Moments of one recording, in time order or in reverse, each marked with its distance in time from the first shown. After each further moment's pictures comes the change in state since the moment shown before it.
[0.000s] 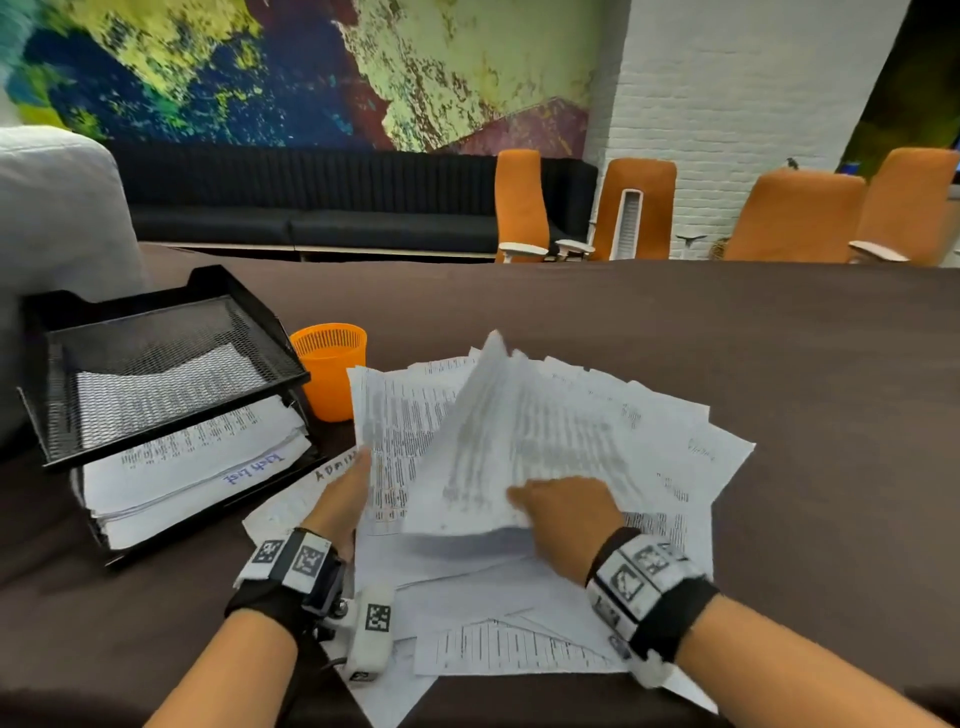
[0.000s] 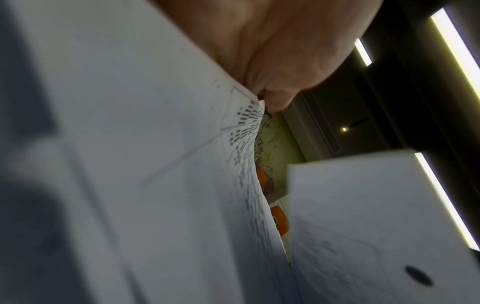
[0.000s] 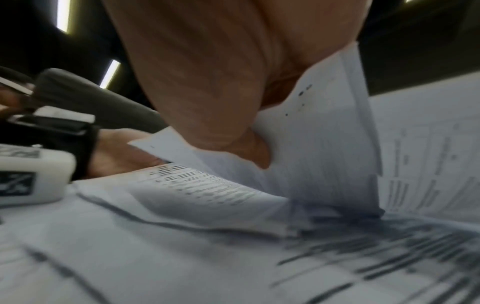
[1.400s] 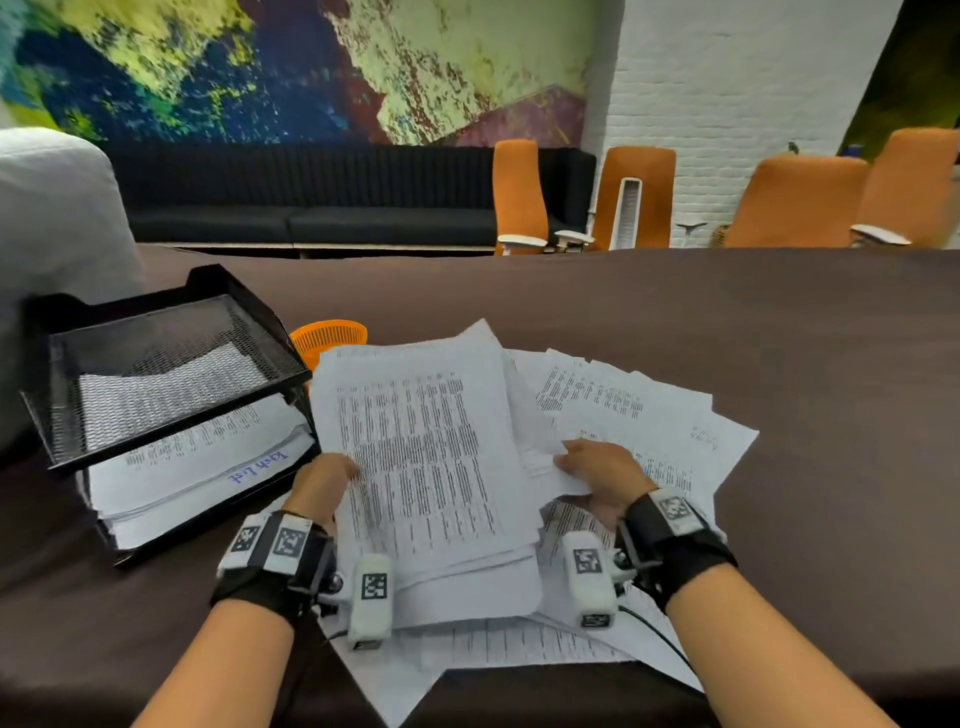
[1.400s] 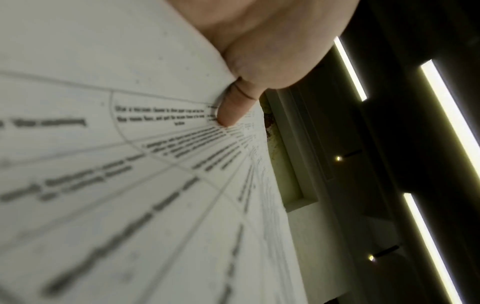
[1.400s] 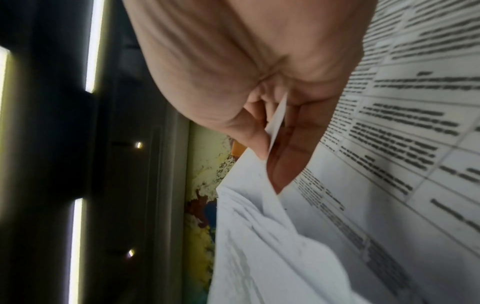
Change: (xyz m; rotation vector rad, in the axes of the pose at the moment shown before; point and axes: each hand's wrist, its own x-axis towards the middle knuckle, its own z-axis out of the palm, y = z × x) left_hand -0.001 0.022 -0.011 0.114 0.315 0.020; right_hand 0.034 0.044 0.016 1.577 0.093 0.626
